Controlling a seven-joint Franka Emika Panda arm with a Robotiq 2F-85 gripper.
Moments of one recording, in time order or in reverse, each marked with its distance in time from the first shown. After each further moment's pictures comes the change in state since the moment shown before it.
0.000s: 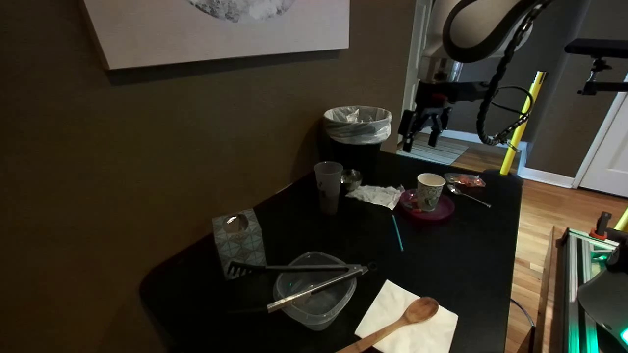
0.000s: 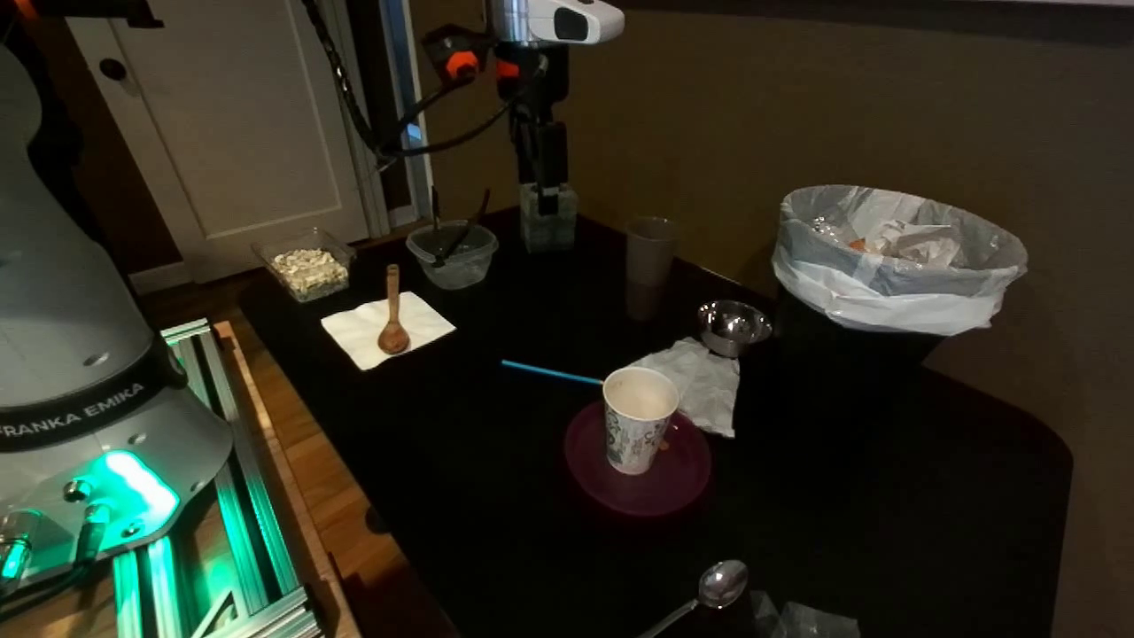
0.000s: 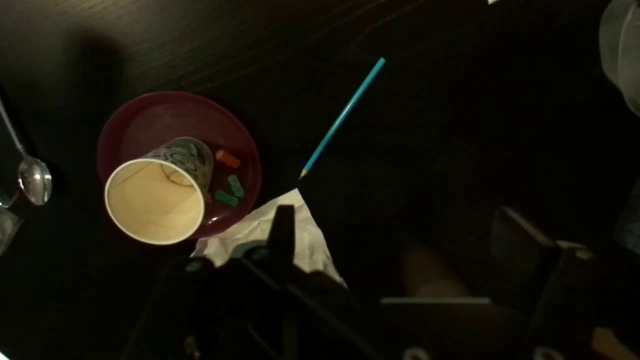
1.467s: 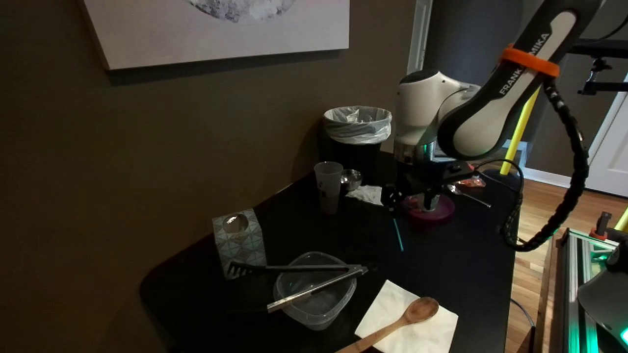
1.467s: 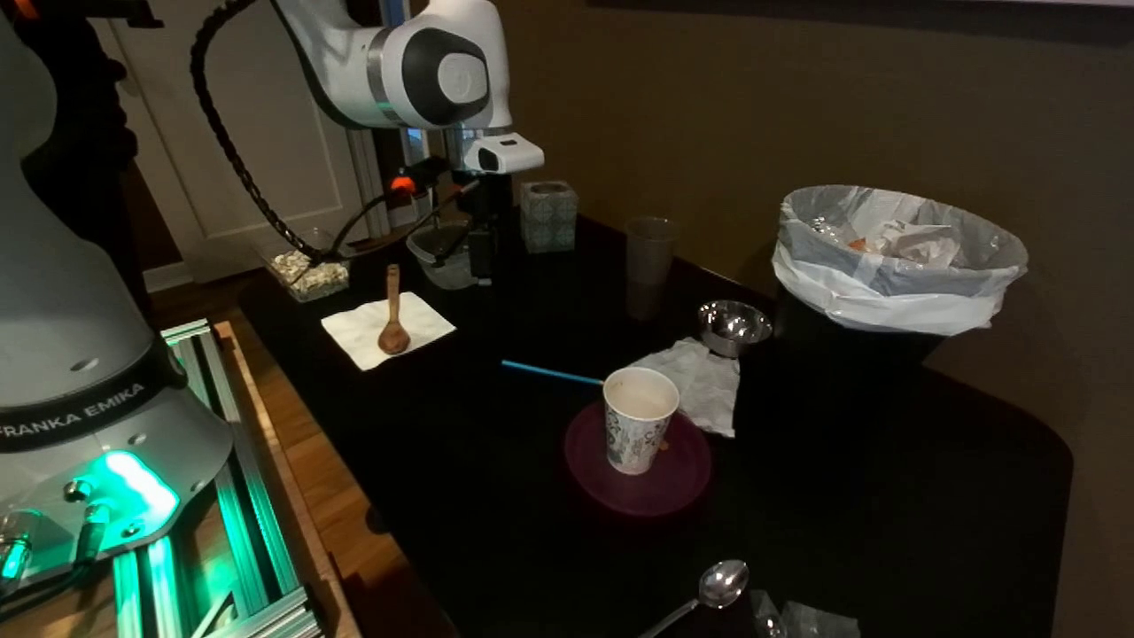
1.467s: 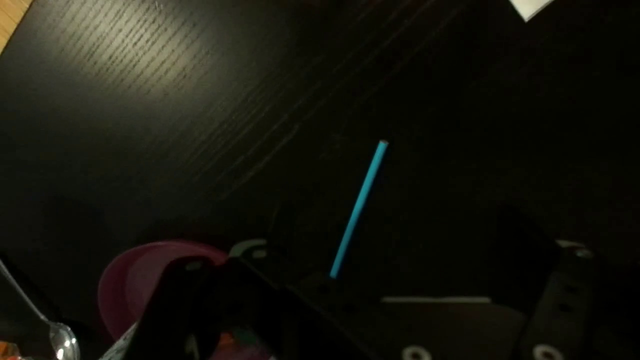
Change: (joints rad) arm -0.125 0.360 0.329 -0.059 -0.372 0.273 0.835
